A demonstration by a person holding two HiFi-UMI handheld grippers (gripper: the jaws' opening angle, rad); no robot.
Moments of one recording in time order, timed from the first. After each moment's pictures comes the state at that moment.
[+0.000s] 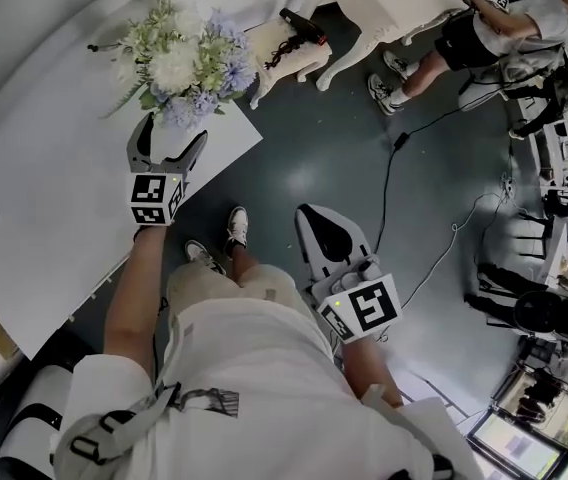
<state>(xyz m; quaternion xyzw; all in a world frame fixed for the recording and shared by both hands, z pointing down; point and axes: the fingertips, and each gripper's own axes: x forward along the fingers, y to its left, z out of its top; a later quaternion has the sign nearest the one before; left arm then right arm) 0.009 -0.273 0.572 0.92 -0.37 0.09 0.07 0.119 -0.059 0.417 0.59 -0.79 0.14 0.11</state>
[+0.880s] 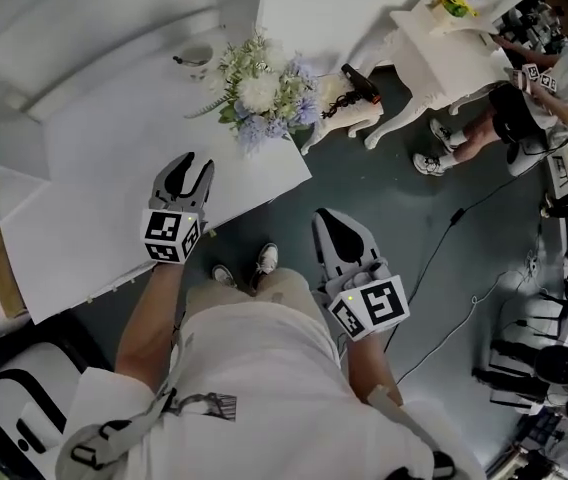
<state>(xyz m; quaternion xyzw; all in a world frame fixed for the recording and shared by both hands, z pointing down) -0.088 -0.229 0.512 0.89 -0.44 0.06 0.08 0.081 -0.090 0.400 0.53 -0.84 0.11 0.05</state>
